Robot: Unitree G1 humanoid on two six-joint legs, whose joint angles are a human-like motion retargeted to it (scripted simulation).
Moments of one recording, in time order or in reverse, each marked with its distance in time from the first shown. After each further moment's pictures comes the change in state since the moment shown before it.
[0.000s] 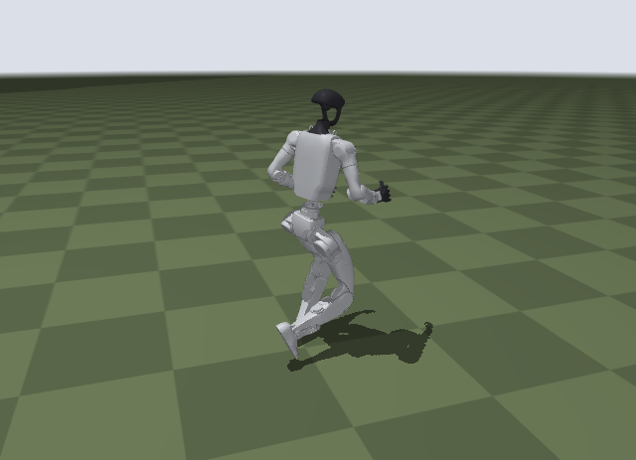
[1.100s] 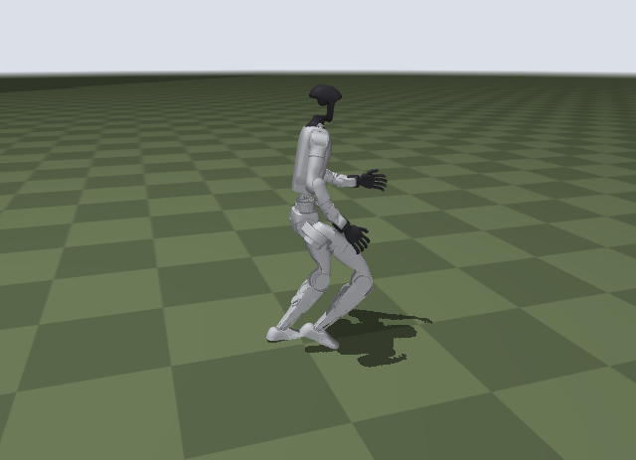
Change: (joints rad) left arm -0.512 0.071 -0.115 0.198 0.187 -0.029 0.072; right arm 0.169 0.090 0.049 0.519 0.140 0.009 -0.008; waist -0.171 0.009 0.092; left_leg 0.343 0.083 -0.079 -0.164 -0.013 -0.084; right_leg -0.343 0.073 -0.033 -0.163 -0.027 -0.068
